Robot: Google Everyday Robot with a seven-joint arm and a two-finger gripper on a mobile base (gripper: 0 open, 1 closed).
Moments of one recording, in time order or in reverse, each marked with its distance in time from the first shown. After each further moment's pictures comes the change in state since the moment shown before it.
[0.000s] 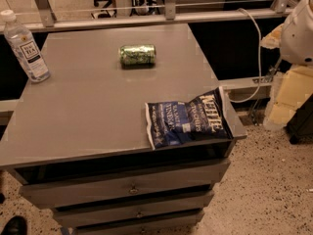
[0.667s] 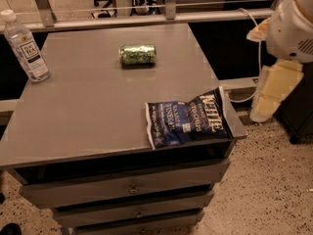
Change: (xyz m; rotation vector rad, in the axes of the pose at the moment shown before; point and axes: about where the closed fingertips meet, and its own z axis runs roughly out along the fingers) arm -0.020 -0.014 0.006 0.026 -0.047 -0.052
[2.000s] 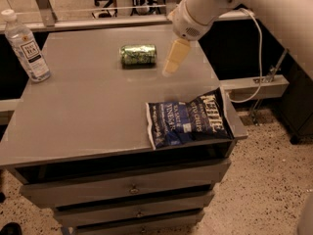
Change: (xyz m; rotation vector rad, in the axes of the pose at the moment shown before) arm -0.155 -0.157 0.143 0.102 -0.282 -0.110
